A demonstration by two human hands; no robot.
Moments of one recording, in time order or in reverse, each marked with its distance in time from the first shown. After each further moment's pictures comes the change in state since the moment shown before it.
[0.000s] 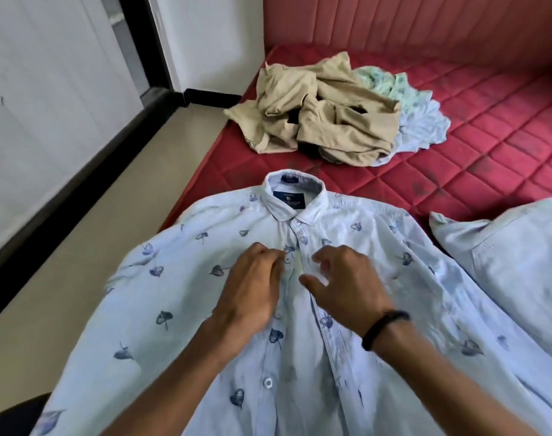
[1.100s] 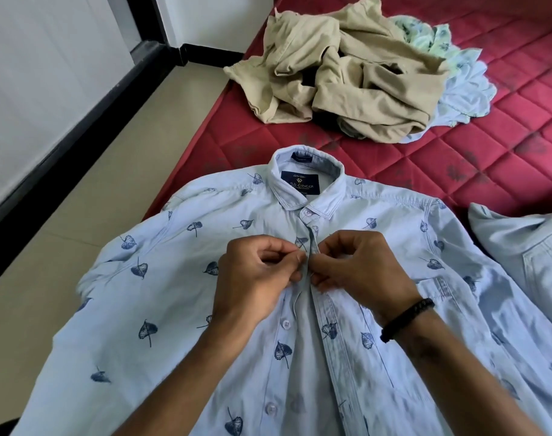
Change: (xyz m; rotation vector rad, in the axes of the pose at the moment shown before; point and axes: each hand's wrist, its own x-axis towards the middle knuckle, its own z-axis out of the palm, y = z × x) left_hand 0.019 0.008 0.000 -0.700 0.087 -0.506; right_hand 0.040 -0.008 -0.004 0.801 -0.129 0.259
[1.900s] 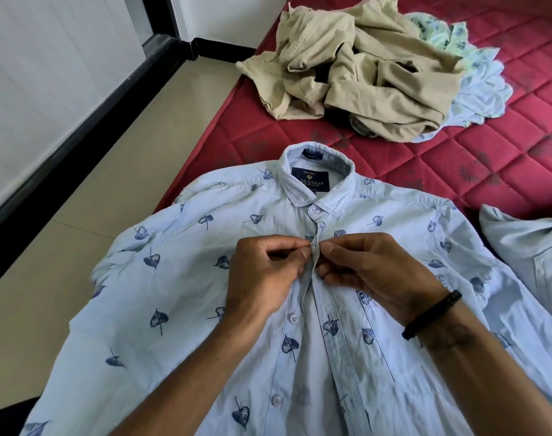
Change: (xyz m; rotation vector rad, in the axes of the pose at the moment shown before) left_hand 0.003 -0.012 0.003 -0.048 0.020 -0.053; right_hand 0.006 0.008 -0.012 0.259 -0.212 0.116
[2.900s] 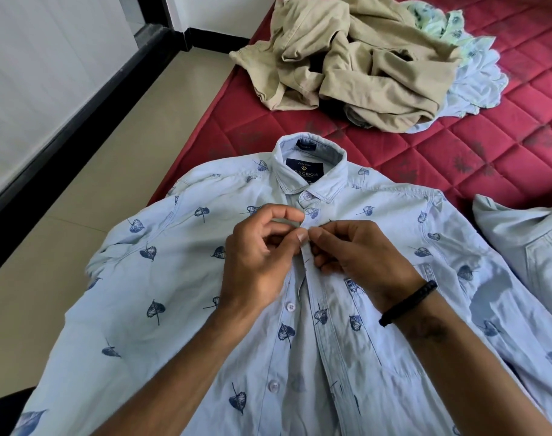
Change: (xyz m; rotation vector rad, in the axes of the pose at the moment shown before) left_hand 0.002 -0.002 -0.001 -0.012 -0.016 0.314; right_hand 0.008 0.009 0.008 -0.137 0.062 -0.130
